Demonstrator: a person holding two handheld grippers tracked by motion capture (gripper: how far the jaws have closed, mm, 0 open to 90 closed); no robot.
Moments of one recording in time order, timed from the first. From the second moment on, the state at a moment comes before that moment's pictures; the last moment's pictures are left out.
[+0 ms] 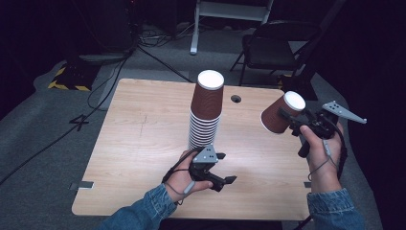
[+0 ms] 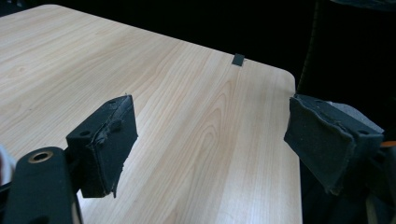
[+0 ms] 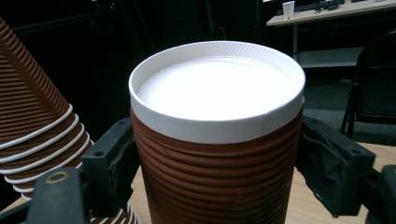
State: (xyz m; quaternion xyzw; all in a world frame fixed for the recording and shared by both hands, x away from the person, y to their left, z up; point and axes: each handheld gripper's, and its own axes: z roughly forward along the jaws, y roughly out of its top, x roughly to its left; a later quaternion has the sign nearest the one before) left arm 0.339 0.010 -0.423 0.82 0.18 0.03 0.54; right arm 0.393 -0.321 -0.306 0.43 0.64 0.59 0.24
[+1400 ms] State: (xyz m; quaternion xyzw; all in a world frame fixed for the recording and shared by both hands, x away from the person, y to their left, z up) left arm 0.373 -0.039 -0.470 0.75 0.20 -0.02 0.63; right arm 0.378 -0.293 -0.362 0.42 0.69 0.55 0.20
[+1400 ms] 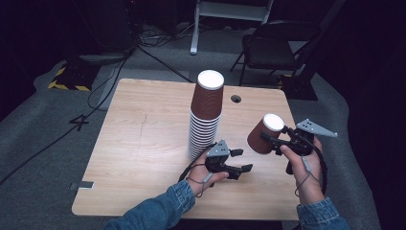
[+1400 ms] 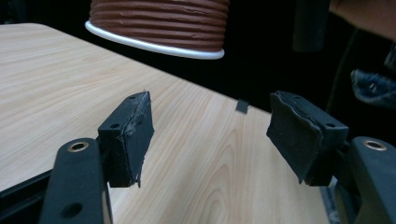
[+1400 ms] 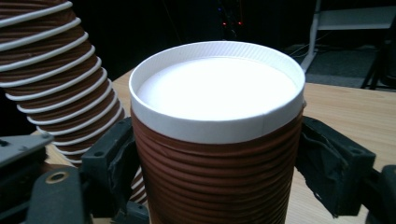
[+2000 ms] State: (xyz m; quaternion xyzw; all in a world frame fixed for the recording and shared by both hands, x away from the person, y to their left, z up) left arm 0.367 -0.032 -0.476 0.77 0.21 0.00 0.61; right arm 0.375 -0.296 -0.392 0.42 0.67 0.59 0.15
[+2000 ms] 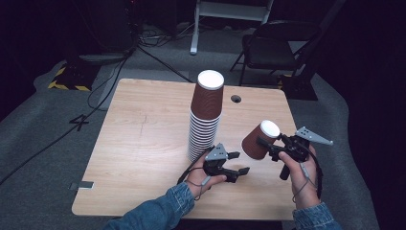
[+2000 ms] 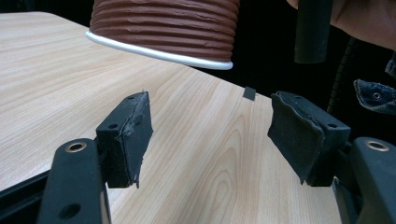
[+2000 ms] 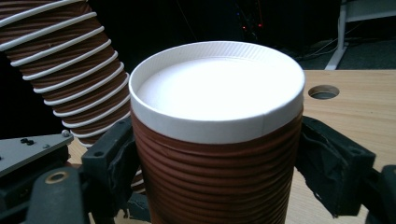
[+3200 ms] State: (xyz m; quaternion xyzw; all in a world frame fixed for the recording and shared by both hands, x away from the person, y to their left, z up) left arm 0.368 -0.030 -0.479 0.76 0.21 0.00 0.62; right arm 0.368 -0.278 -0.416 0.41 0.65 0.62 0.10
